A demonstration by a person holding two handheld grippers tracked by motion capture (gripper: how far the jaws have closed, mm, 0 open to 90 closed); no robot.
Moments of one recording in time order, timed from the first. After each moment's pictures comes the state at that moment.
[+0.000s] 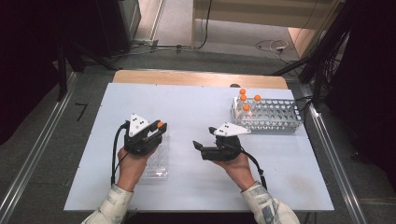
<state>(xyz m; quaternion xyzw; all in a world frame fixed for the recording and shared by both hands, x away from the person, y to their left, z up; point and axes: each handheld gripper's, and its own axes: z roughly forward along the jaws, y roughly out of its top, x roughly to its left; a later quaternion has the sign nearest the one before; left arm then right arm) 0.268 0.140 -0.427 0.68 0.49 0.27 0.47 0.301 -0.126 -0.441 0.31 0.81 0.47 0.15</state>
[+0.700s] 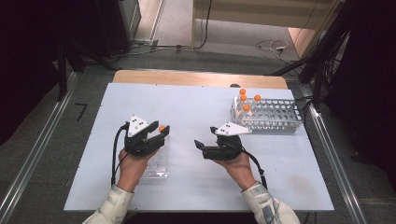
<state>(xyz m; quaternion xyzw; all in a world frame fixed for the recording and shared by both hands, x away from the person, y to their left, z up) 0.268 0.143 -0.431 0.67 0.50 0.25 0.49 0.304 -0.130 -0.444 0.32 0.81 0.46 0.16</state>
